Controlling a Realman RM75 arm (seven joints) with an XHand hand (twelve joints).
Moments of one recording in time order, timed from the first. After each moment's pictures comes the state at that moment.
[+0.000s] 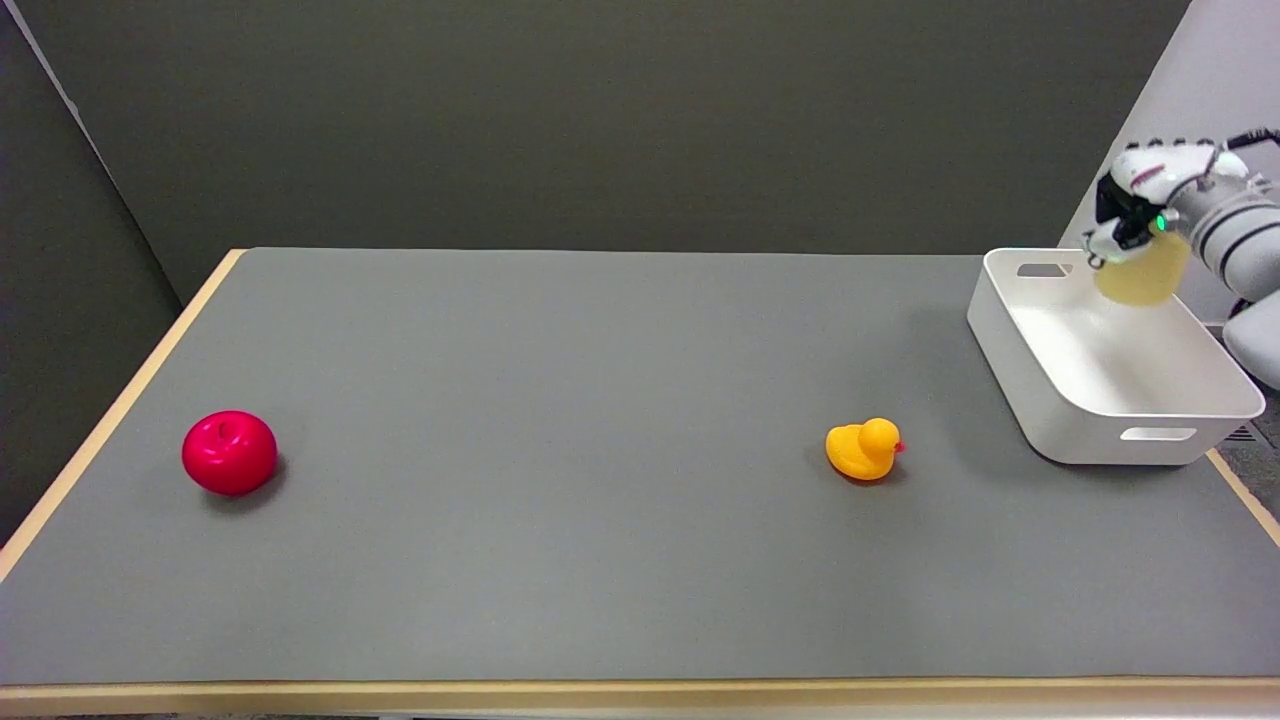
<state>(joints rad) 0.19 -0.51 -1.53 1.21 -0.03 -0.29 0.85</state>
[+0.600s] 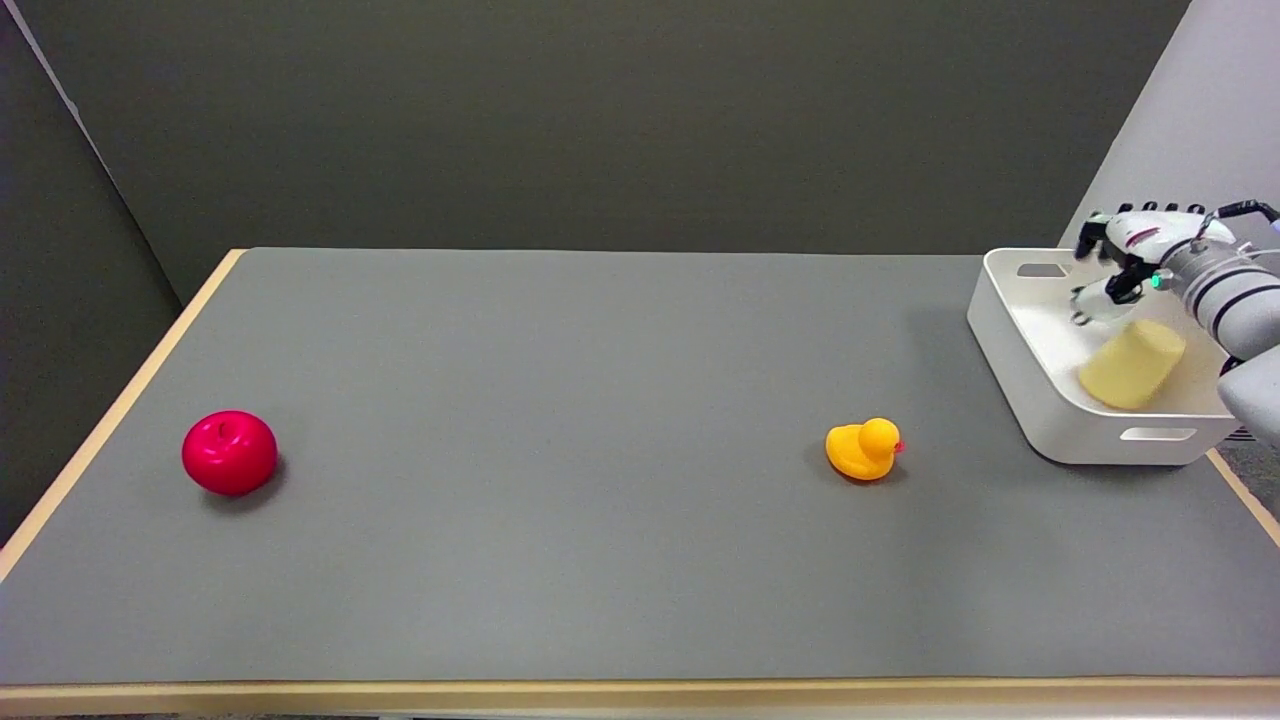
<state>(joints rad) 0.11 -0.59 -1.46 1.11 -0.03 -0.19 0.85</state>
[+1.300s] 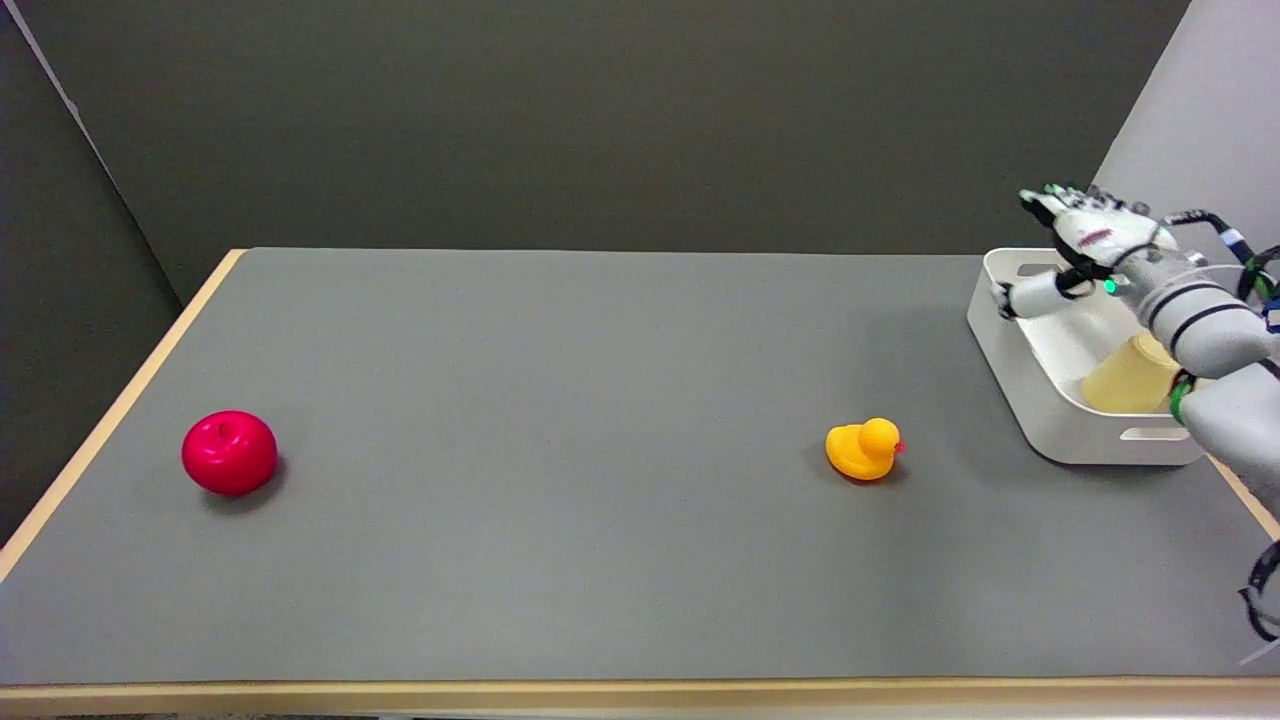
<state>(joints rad) 0.07 -0.69 -1.40 1.18 -0.01 -0.07 0.85</state>
